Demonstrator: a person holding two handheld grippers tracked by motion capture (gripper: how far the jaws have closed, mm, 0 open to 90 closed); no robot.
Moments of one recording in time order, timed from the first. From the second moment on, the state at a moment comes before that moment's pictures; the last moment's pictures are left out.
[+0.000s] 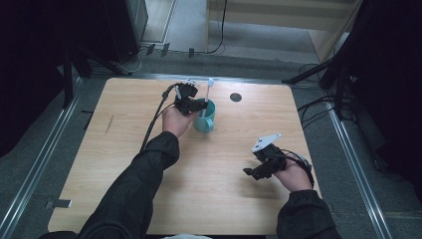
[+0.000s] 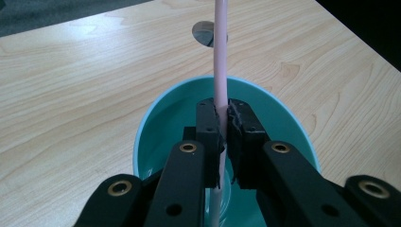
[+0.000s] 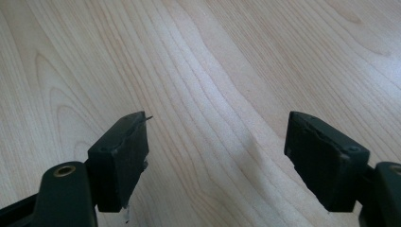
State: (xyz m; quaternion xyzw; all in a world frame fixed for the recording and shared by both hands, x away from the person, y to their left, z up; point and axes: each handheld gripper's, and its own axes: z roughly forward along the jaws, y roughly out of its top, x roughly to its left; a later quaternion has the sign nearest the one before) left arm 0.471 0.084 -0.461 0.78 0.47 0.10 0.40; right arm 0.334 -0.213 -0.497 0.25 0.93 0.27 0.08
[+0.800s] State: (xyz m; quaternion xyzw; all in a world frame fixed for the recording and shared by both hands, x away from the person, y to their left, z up) left arm 0.463 0.093 -0.442 0.78 0.47 0.09 0.40; right arm 0.334 -0.212 -0.498 0.24 0.93 0.26 0.08
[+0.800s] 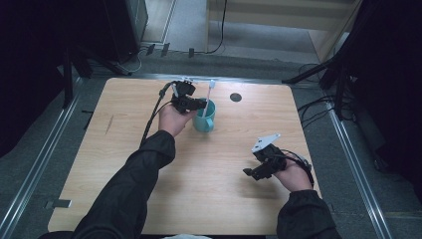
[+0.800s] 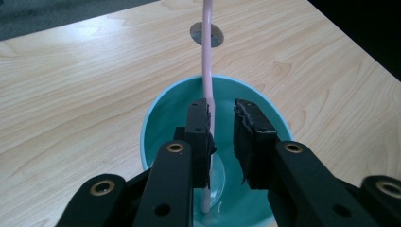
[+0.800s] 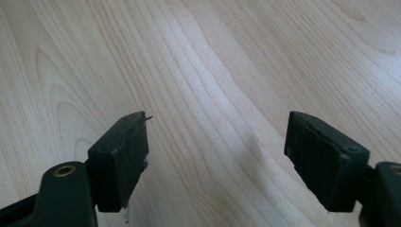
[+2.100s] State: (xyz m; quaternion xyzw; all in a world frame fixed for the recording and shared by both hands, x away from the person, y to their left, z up) left arm 0.402 0.155 -0.429 0.82 0.44 0.06 0.37; right arm 0.332 -0.214 -0.499 0.25 0.93 0.26 0.07
